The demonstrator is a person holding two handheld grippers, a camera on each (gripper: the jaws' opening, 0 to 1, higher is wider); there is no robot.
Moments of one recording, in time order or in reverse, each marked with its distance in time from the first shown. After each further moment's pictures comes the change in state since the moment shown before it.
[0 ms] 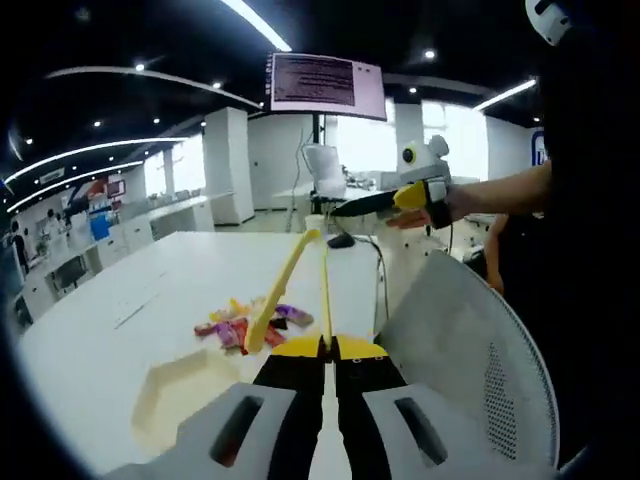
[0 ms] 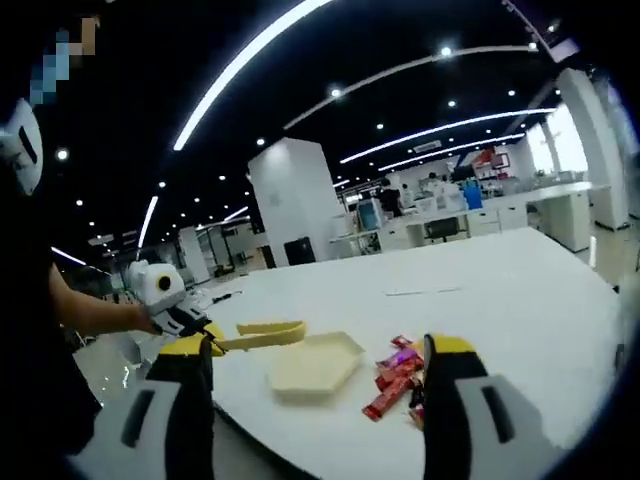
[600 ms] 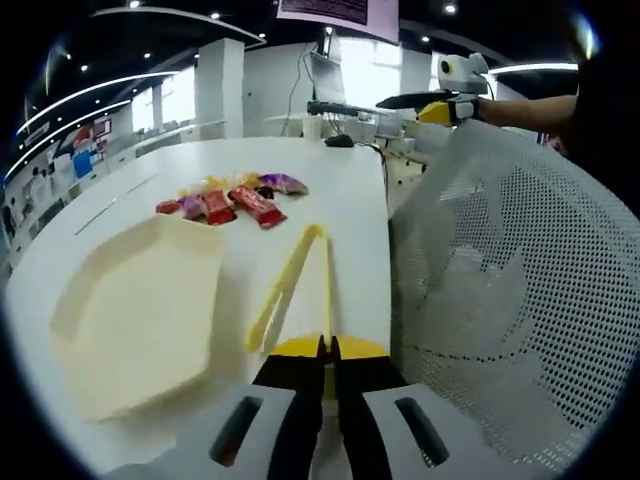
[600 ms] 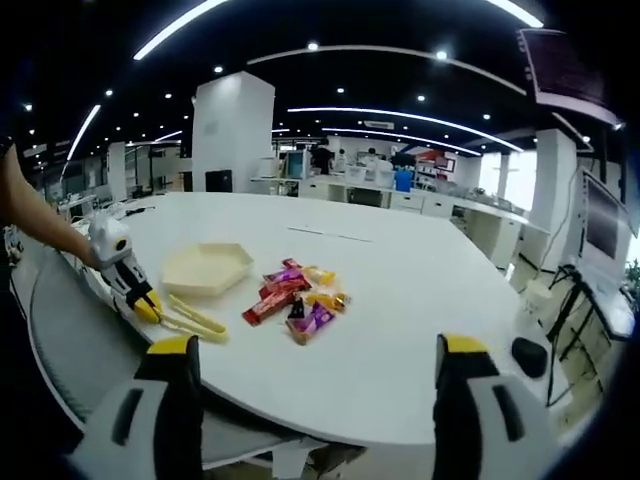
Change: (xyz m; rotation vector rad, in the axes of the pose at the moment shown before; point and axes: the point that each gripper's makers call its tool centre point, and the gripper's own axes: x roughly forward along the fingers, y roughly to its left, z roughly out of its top) left arm 0.046 0.013 -0.182 -0.070 0.328 -0.043; right arm -0.093 -0.096 -0.095 -0.278 0.344 -0.465
